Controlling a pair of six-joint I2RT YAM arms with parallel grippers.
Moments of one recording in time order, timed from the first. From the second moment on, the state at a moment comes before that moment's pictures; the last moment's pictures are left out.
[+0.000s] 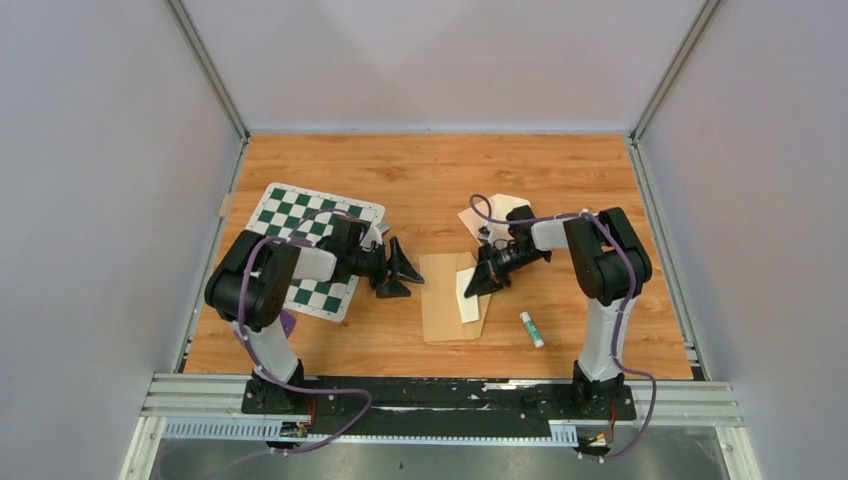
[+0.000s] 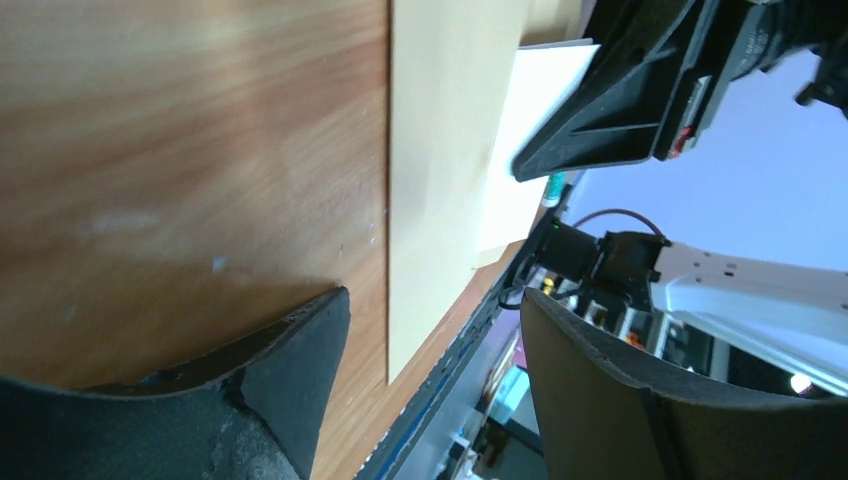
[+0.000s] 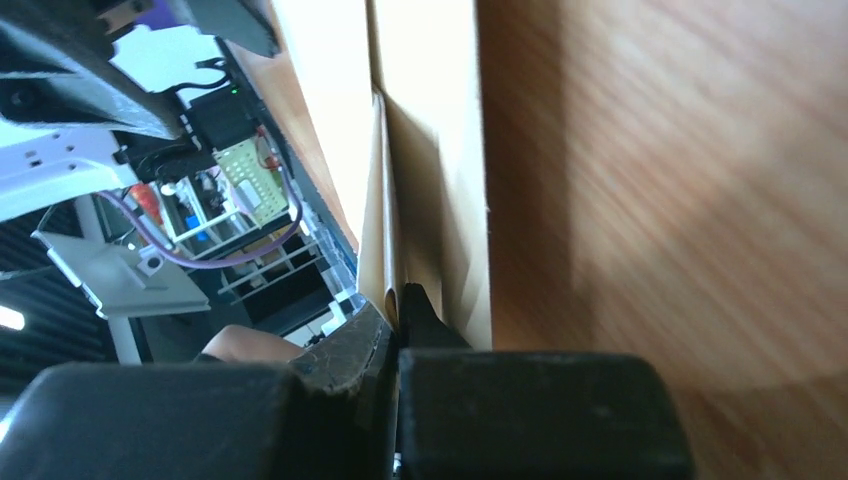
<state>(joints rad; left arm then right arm) -0.37 1.74 0.68 0.13 0.81 -0.81 0.30 1.99 1.02 -0.47 -1.00 0.25</state>
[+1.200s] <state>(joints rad) -0.32 1.97 0.64 0.66 1.03 -0.93 0.25 2.06 1.02 -0.35 -1.17 0.26</state>
